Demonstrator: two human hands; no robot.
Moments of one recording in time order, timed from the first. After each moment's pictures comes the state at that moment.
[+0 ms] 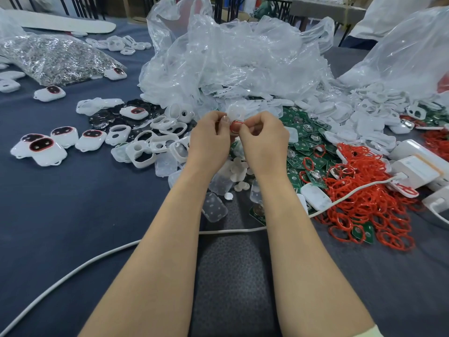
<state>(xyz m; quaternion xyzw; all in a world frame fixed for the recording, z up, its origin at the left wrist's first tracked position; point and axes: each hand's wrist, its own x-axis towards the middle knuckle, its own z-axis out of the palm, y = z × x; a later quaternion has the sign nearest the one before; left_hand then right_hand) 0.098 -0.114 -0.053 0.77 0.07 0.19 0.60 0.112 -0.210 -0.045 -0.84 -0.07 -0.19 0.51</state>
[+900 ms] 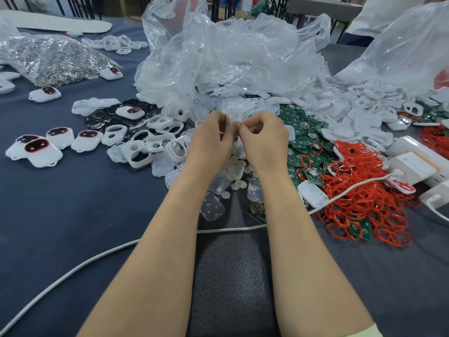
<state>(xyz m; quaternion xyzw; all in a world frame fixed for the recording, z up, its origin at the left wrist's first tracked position) 0.095 -0.116 -0.058 0.84 0.02 0.22 0.50 0.114 -0.217 -0.045 -0.84 -0.06 -0.17 0.50</state>
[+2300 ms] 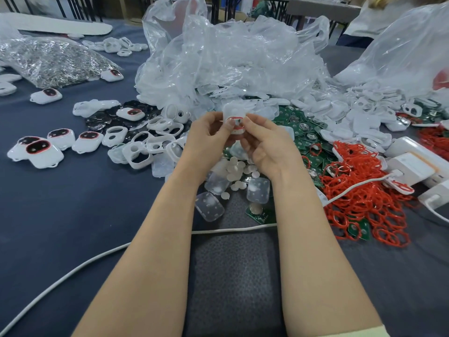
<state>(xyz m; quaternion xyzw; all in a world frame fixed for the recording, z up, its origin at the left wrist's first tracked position) 0.089 -0.111 -0.051 0.69 0.02 0.14 0.71 0.118 -0.227 -0.037 -0.53 0.01 0.11 0.84</state>
